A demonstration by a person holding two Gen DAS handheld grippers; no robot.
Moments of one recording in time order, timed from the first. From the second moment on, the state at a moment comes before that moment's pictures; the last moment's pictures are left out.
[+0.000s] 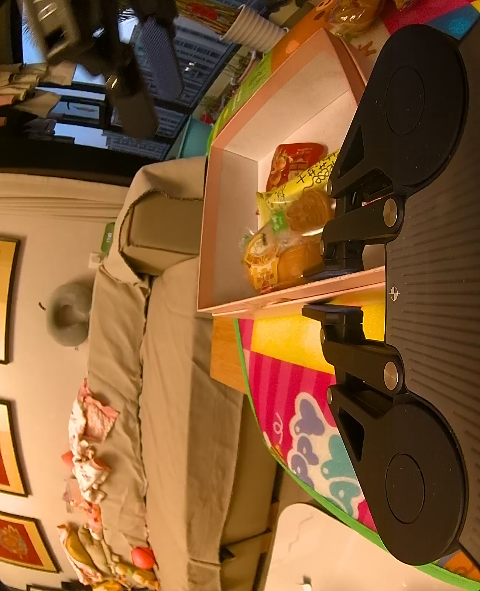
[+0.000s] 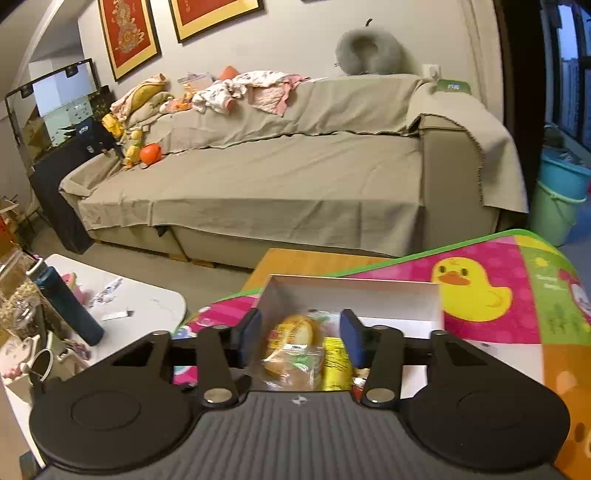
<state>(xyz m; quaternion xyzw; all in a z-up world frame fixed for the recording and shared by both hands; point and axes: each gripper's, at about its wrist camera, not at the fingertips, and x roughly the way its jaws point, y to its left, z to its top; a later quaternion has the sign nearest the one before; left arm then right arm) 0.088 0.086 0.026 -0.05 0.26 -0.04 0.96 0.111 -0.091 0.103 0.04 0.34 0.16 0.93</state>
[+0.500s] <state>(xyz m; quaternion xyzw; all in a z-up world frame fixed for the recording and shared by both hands) 0.088 0.086 0.026 -0.05 0.26 -0.04 0.96 0.041 -0.188 0.085 0.00 0.34 0.06 0.94</state>
